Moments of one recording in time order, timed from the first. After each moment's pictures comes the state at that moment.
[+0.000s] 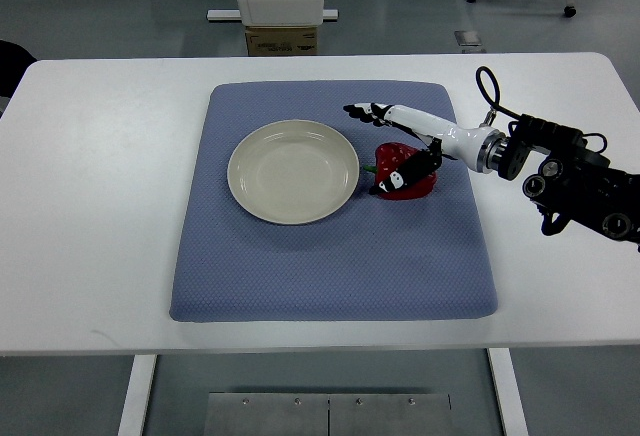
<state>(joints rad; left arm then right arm) -0.04 0.00 -0.22 -0.22 0.01 0.07 -0.06 1.04 -0.34 0.16 0.94 -0.99 0.10 0.33</state>
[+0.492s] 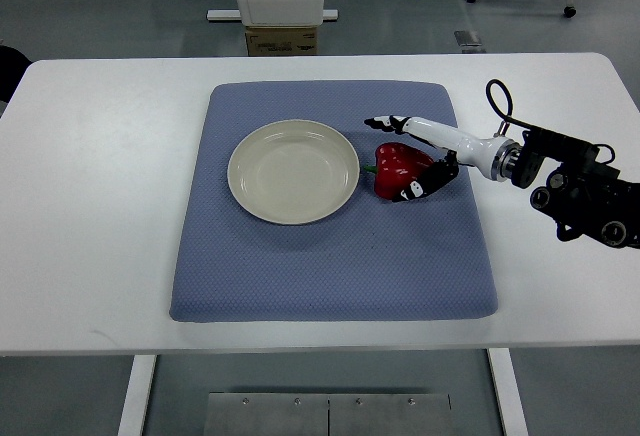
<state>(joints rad) -0.04 0.00 -0.22 -0.22 0.01 0.07 -0.06 1.05 -0.34 0.06 0.83 -1.03 0.04 0.40</state>
